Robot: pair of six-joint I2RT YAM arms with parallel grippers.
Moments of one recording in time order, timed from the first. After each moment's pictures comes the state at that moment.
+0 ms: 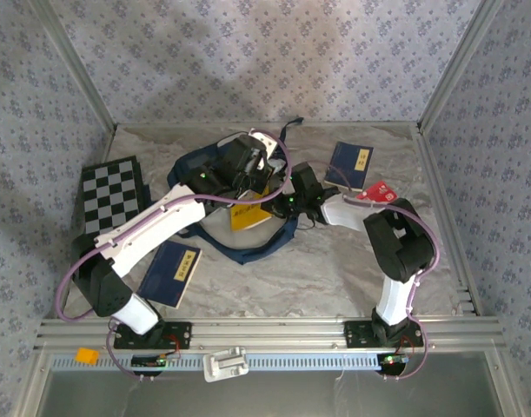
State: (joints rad) left arm -0.83 1.56 1.52 -0.58 -0.35 -0.07; right arm 0.58 1.79 1.04 0.04 -0.52 0.83
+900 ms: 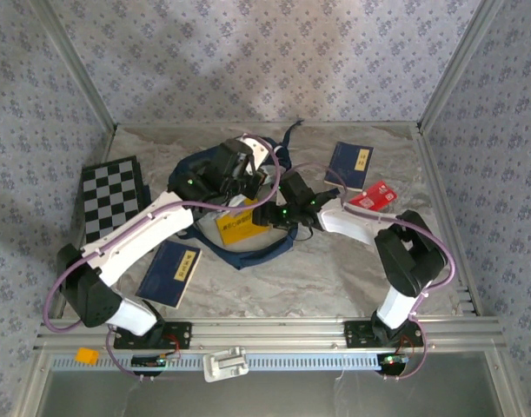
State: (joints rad) left arm -0.80 1.47 1.42 -0.54 -0.24 -0.04; right arm 0.70 1.70 1.08 -0.26 -0.30 0.69
